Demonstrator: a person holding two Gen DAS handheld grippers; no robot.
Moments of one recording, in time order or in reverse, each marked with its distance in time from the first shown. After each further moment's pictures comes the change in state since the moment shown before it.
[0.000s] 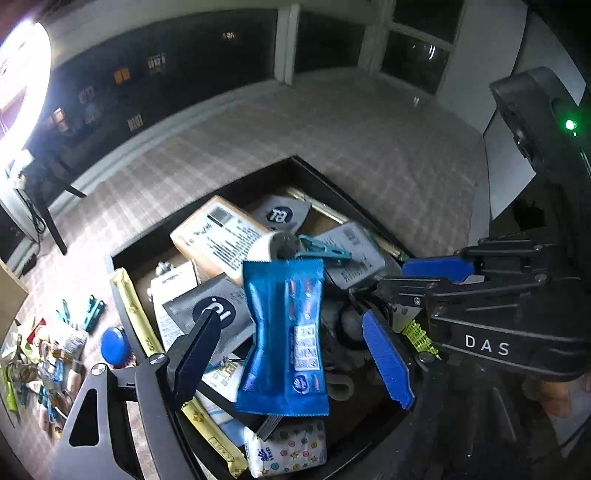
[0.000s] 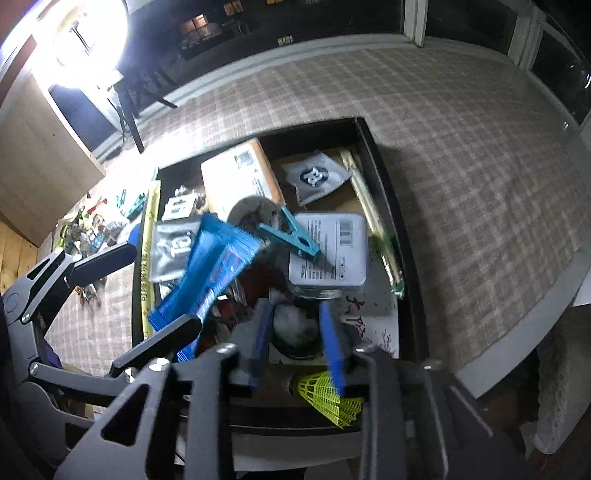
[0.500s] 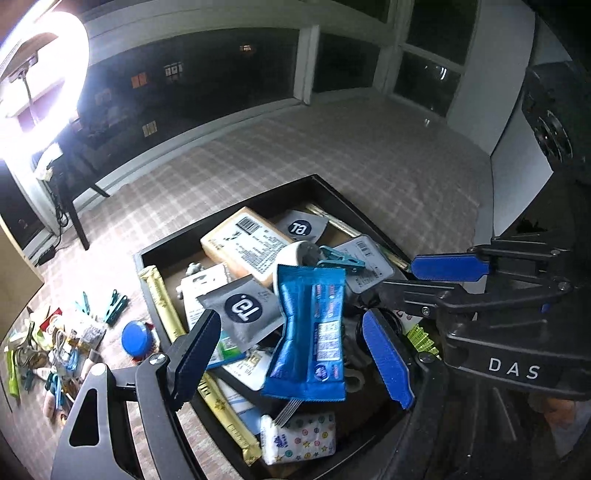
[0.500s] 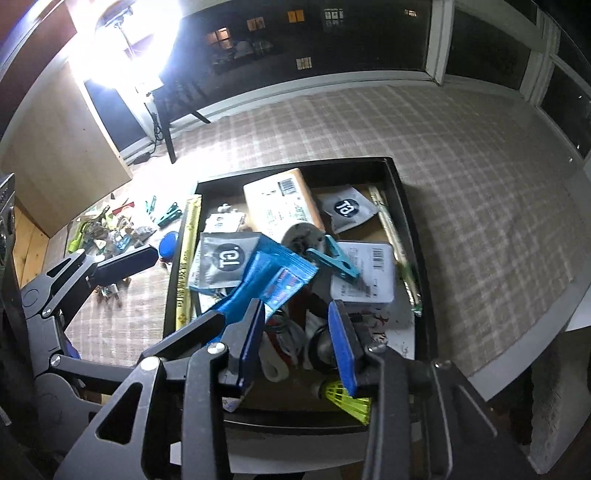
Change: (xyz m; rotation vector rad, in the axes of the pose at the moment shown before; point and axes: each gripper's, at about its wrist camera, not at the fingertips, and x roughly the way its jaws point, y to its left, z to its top) left arm -0.032 0.021 -0.011 -0.048 -0.063 0.022; right arm -0.030 0.042 -0.002 -0.085 -0.085 0.010
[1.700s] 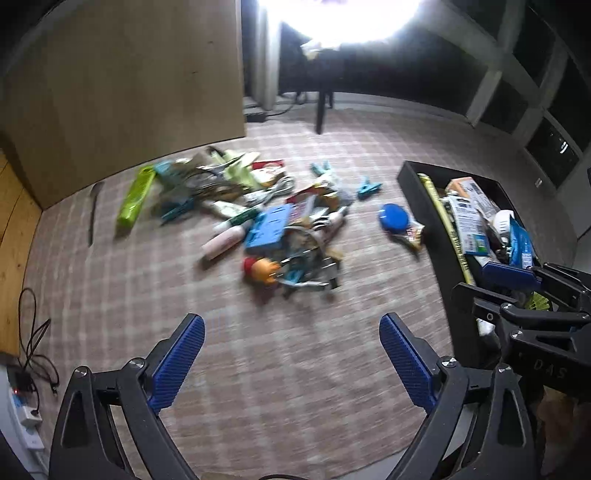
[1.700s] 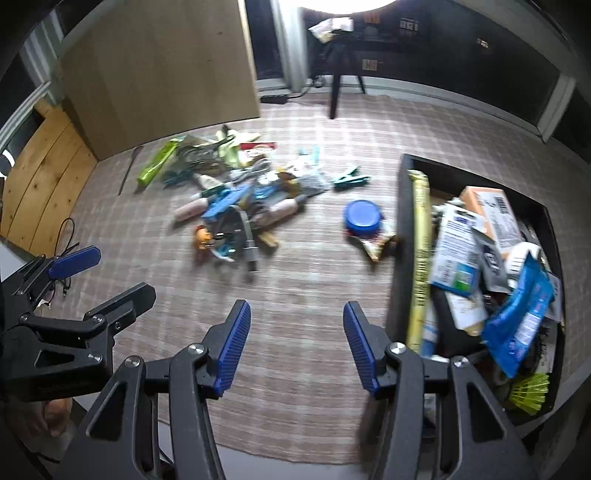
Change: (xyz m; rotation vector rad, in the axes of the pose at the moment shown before) left arm -0.113 0.243 -0.181 -0.438 0.070 0.273; right arm 0.053 0.267 -0.046 -0.273 0.042 0.089
